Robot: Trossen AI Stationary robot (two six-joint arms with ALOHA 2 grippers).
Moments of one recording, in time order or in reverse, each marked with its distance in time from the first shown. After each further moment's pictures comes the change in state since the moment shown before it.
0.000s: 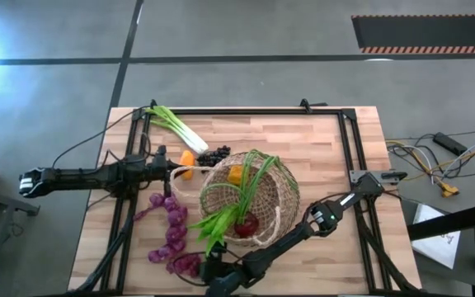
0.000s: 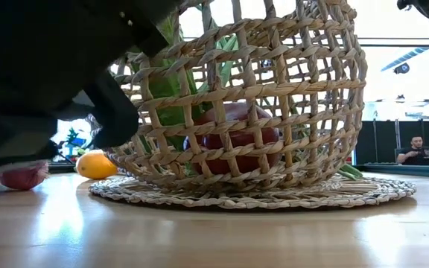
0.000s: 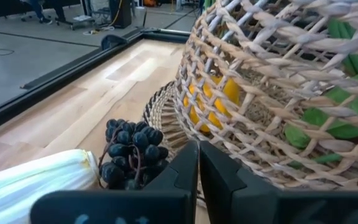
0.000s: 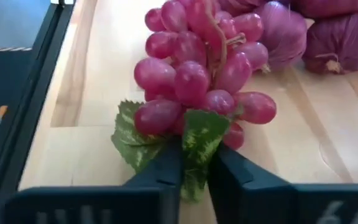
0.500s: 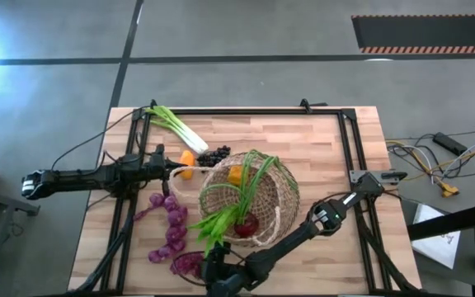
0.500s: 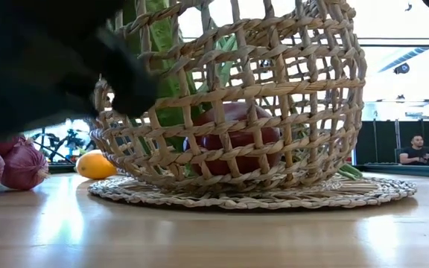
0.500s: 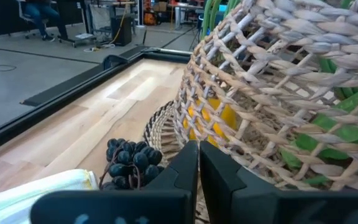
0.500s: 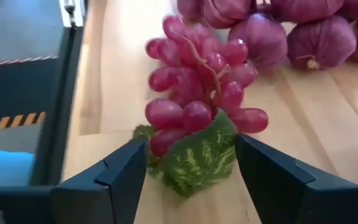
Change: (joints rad) left arm 0.000 -0.070 0.000 0.000 0.000 0.002; right arm 0.014 -0.053 0.002 -0.088 -0.002 0.109
